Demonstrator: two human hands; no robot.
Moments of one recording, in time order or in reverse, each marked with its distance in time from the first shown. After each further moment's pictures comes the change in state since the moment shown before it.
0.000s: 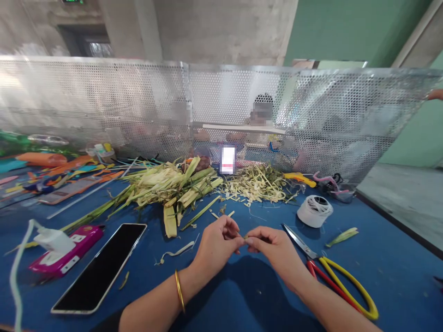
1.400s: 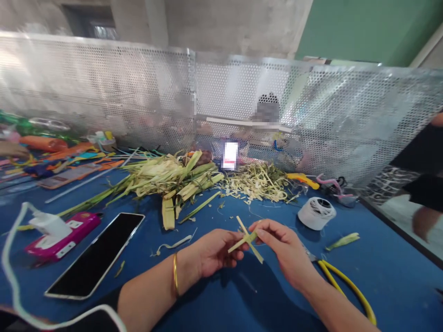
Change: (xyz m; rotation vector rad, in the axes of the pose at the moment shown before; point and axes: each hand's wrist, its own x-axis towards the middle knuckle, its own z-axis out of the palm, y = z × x) left_hand 0.008 0.000 0.001 -0.425 -0.282 -0.708; right_hand -0.004 -0.004 -0.015 0.172 0.012 -0.103
